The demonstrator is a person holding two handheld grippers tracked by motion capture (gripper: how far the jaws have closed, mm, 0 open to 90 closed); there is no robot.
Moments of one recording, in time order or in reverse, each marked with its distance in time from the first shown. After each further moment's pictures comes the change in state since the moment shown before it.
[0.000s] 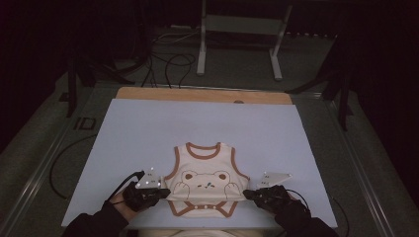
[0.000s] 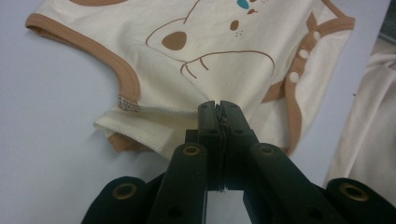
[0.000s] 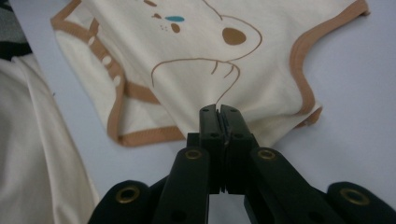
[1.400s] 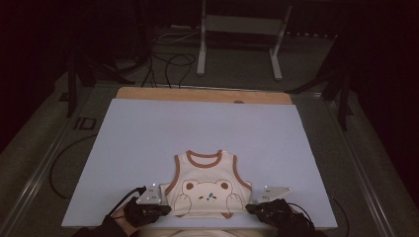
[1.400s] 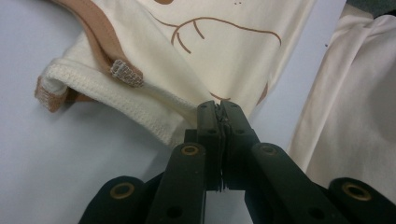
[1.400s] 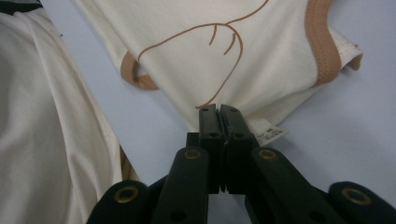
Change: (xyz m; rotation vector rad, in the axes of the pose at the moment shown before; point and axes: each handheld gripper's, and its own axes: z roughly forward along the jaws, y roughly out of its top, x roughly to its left) left arm -0.019 -0.032 0.017 0.029 -0.087 -0.020; right arm 0.015 -0.033 0.005 0.065 0.022 0.010
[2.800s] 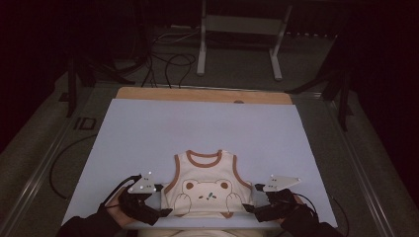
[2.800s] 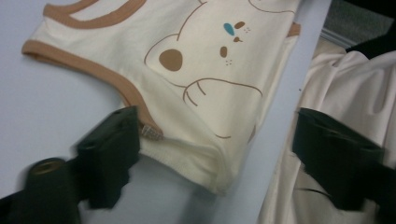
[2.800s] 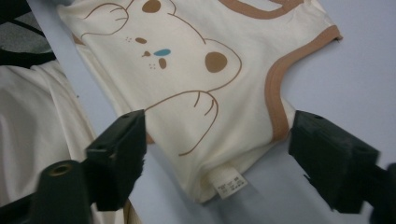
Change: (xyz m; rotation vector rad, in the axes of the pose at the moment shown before) left arm 0.007 0.032 -0.036 -0.065 -0.005 0.058; right arm -0.009 0.028 -0.025 -0.117 -0.013 0.008
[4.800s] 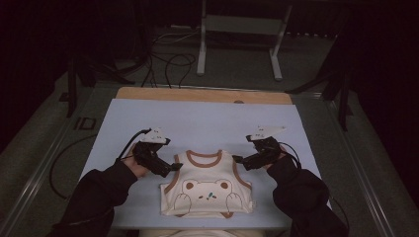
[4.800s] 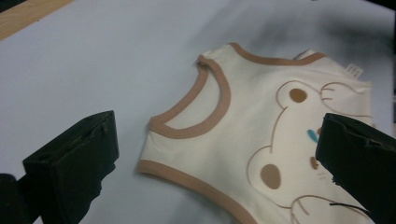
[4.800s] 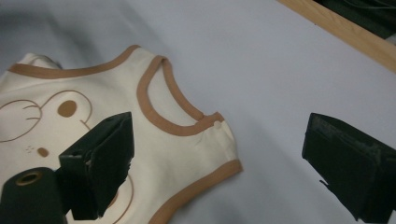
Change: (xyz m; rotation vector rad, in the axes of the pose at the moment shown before) left arm 0.085 0.075 0.013 -0.116 0.044 0.009; right arm -0.080 0.099 0.034 -0.087 -0.051 -0.103
